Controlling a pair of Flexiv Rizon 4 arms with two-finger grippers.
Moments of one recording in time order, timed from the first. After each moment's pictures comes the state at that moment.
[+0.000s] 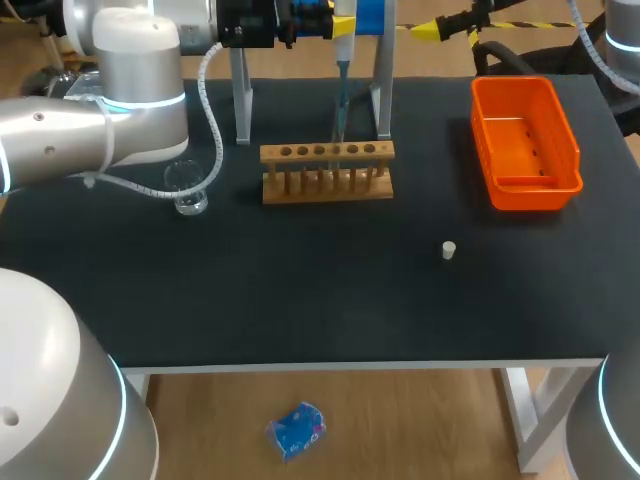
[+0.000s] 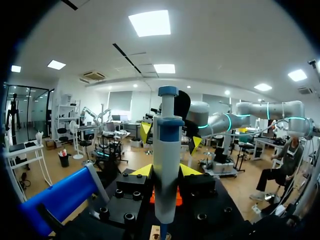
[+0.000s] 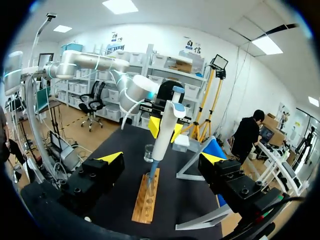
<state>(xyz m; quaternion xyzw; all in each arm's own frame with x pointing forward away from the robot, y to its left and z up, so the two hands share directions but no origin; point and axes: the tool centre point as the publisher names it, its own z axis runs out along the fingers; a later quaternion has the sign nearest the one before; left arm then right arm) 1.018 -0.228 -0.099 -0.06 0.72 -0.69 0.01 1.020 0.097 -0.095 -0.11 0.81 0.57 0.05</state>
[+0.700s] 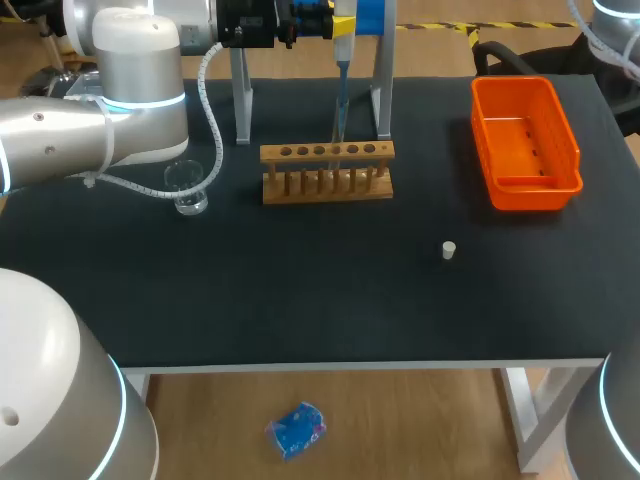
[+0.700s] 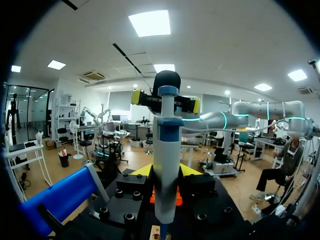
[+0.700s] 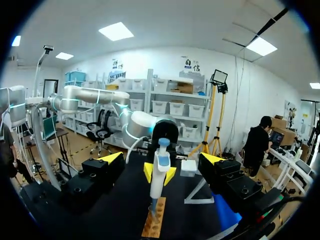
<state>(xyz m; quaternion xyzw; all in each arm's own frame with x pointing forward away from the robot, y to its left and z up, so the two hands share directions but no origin) 1.018 -0.227 -0.099 -0.06 0.72 -0.69 0.01 1.028 0.123 -0.022 -0.10 0.75 0.65 -0.03</state>
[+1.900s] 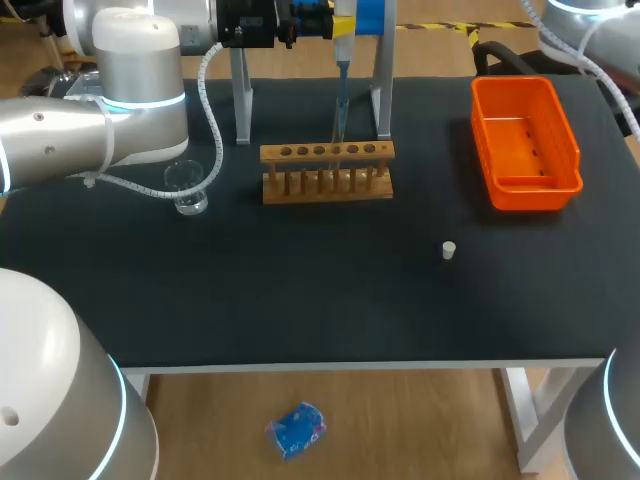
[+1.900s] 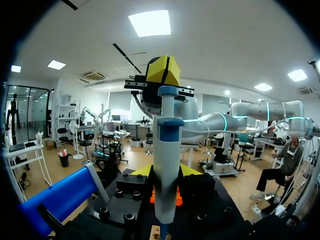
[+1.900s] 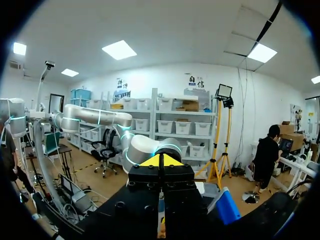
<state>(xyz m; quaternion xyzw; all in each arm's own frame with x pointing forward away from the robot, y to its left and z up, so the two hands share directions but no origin) 1.018 -0.228 -0.099 -0.06 0.72 -0.69 0.01 1.023 0.176 0.011 -0.10 0.70 0.71 -0.07</state>
